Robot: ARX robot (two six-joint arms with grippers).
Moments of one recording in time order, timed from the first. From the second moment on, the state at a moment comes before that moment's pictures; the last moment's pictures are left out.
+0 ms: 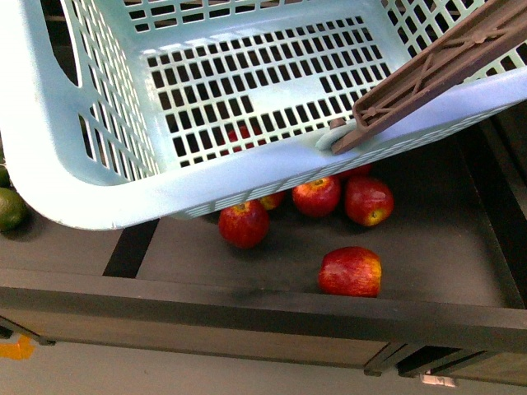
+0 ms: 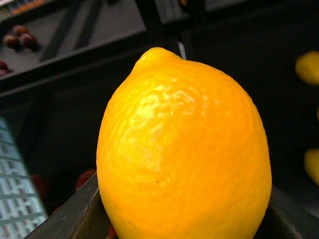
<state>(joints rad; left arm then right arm) -0.63 1.67 1.51 -0.31 0.22 -0.94 -0.41 1.49 0.79 0.42 -0.40 0.11</state>
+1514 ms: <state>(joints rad) -0.63 1.67 1.51 -0.31 0.22 -0.93 0.00 1.05 0.48 0.55 0.11 0.17</state>
